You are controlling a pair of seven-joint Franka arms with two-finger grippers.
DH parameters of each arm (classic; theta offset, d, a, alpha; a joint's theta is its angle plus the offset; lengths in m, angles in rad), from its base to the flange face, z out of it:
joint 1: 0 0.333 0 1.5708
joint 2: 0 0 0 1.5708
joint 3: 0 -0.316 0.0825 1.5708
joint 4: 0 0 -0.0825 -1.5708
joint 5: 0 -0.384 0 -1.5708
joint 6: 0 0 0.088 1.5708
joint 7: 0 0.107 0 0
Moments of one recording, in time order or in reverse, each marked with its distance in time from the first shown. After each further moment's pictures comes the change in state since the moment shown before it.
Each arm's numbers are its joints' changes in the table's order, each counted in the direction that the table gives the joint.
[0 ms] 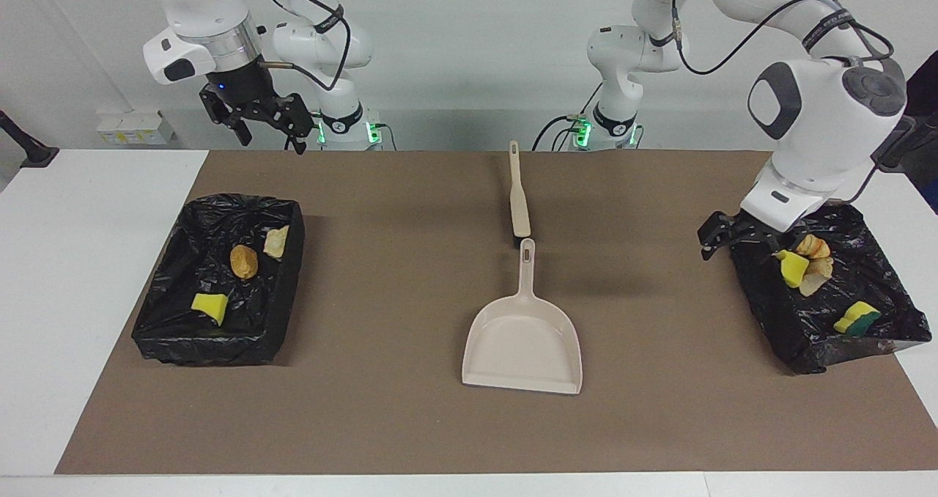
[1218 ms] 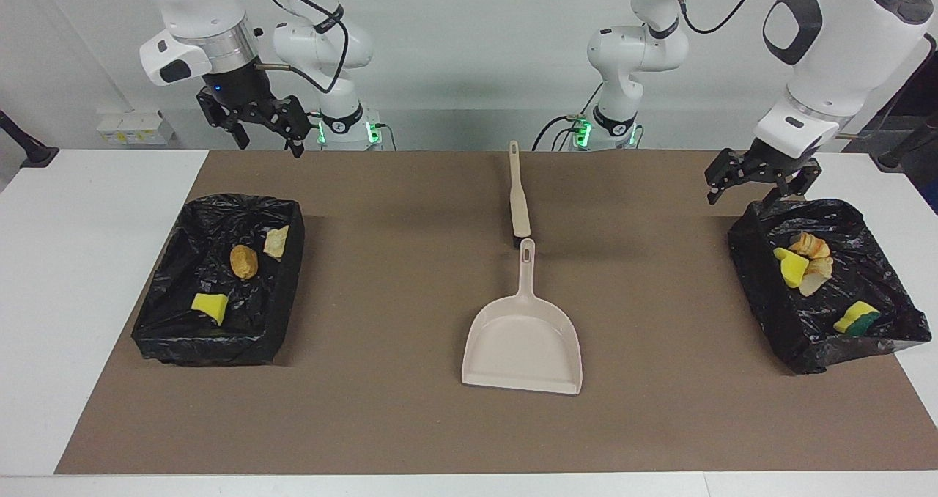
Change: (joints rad) left arm 0.056 0.098 0.114 0.022 0.001 -0.082 -0.005; right arm -0.005 0.000 0.002 0.002 0.000 0.000 0.000
